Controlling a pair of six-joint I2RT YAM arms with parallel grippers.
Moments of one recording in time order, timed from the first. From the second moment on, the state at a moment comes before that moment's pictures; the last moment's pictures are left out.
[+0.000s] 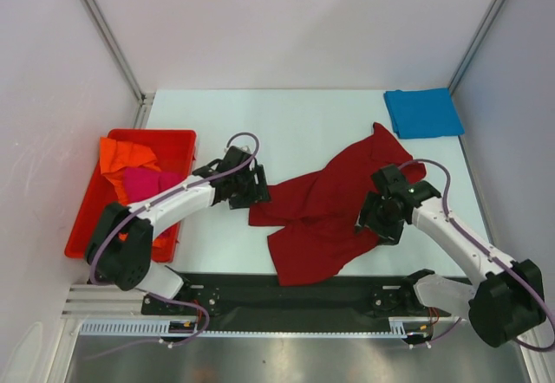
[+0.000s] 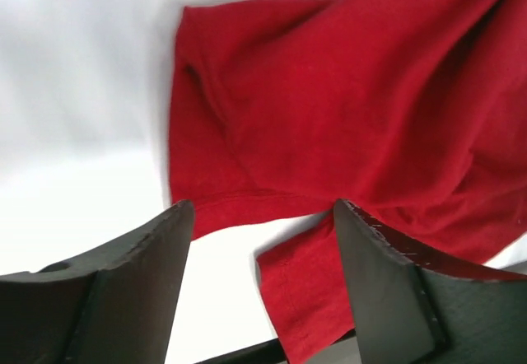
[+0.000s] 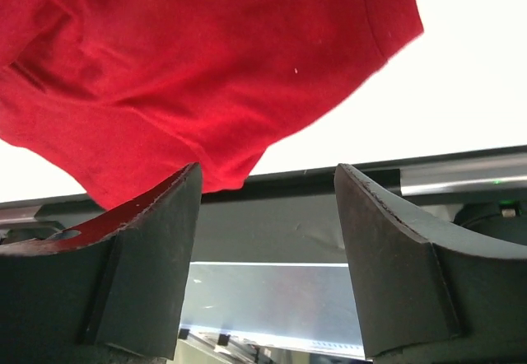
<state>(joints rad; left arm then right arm) -0.56 1.47 0.92 -0.45 0.04 -0.72 0.41 1.11 0.80 -0.99 -0.05 0.83</state>
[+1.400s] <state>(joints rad) -0.53 1.45 0.69 -0.35 -0.02 -0.83 0.50 1.24 0.75 -0.88 -0.03 0.82</state>
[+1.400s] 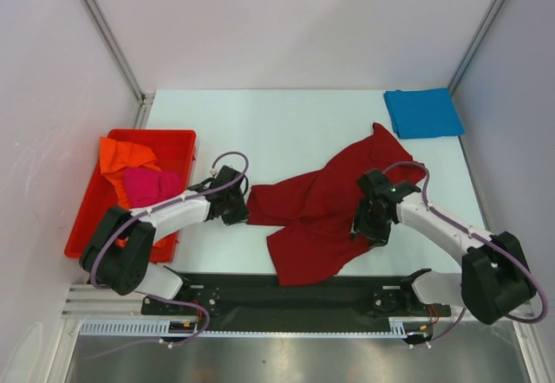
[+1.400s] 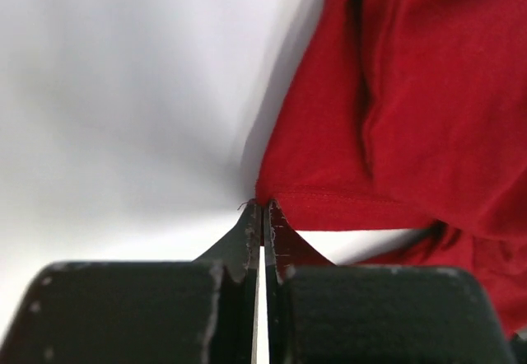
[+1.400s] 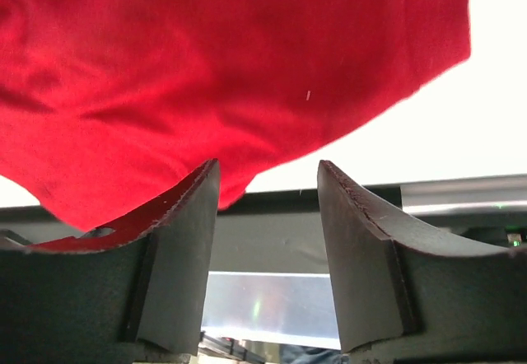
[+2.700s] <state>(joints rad) -0.49 1.16 0.71 -0.61 -0.29 -0.61 0.67 1.44 1.10 -0.90 -0.02 0.59</state>
